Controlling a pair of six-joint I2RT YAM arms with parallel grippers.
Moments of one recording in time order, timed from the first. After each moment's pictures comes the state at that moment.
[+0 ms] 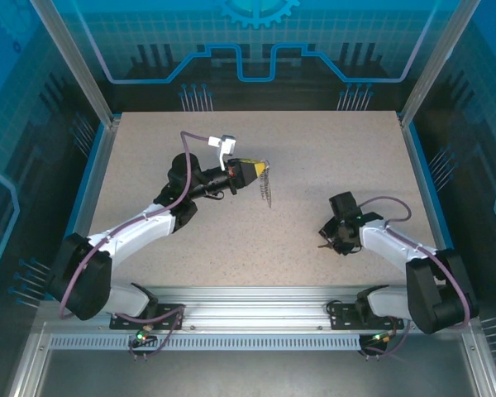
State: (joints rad) left arm -0.50 1.38 0.85 0.60 0.64 -0.68; right arm 0.28 1.29 0.57 -0.53 -0.01 1.13
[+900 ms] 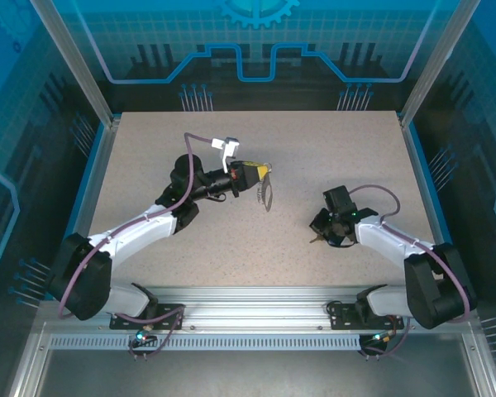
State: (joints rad) left arm -0.52 1.39 0.85 0.58 0.64 -0.67; right arm 0.33 1.31 0.62 -0.43 -0.08 0.98
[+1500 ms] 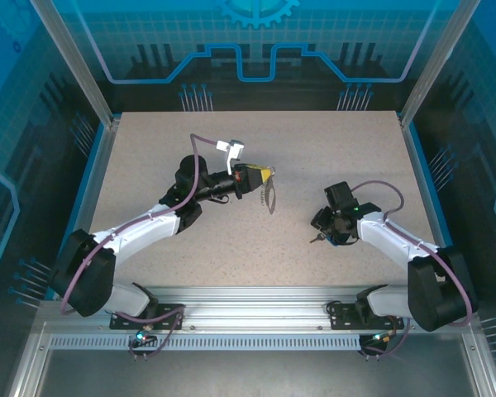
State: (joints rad) left arm -0.54 1.41 0.85 0.57 0.64 -0.66; right arm 0.32 1.29 0.68 -0.58 -0.02 0.96
